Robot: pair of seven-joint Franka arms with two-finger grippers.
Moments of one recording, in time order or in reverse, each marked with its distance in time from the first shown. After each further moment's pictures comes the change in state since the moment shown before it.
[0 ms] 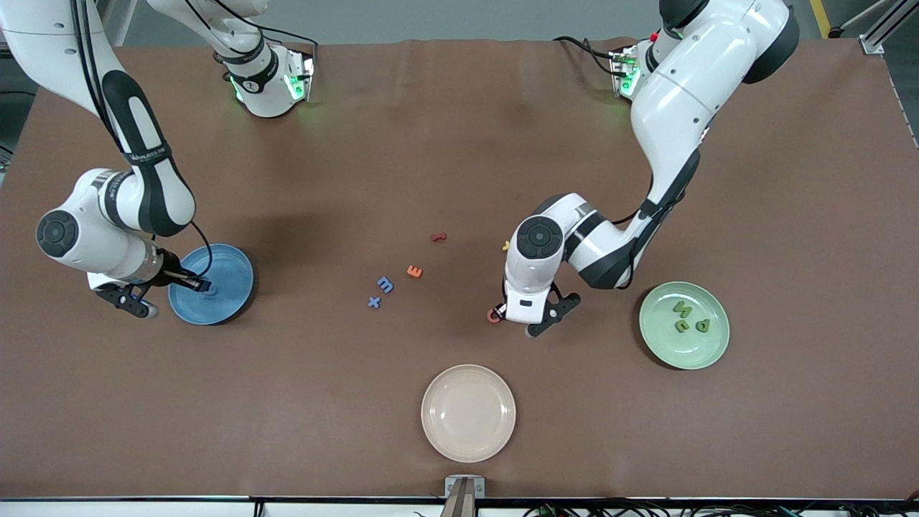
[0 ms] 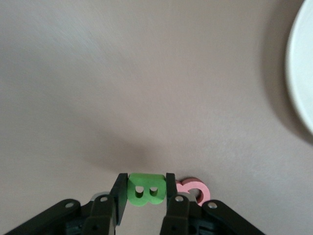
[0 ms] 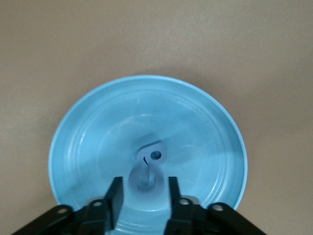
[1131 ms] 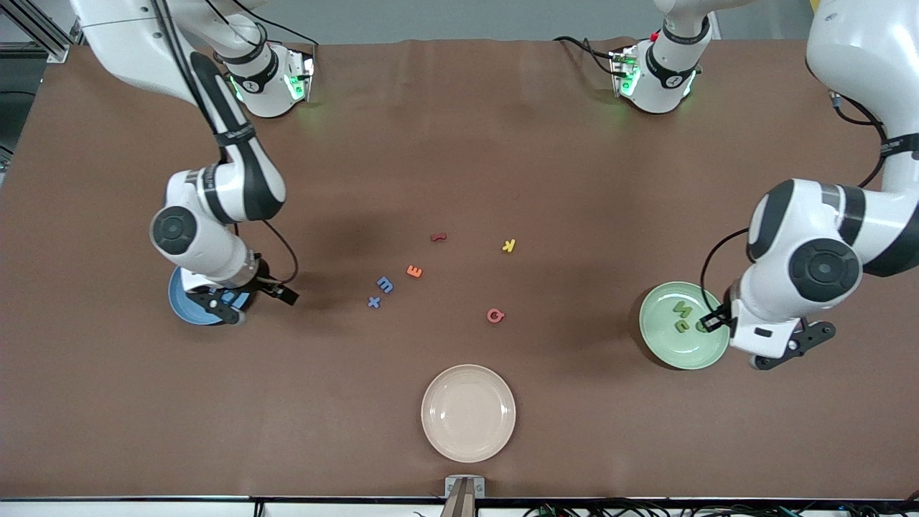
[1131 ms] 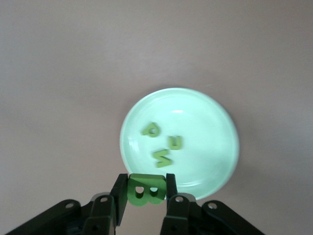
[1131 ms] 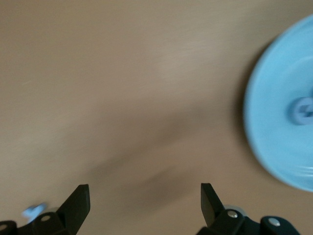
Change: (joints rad) left arm 0.496 -0.272 -0.006 -0.047 -0.051 -0.399 0.755; right arm 0.348 0.030 0.032 0.123 -0.001 0.009 0.408
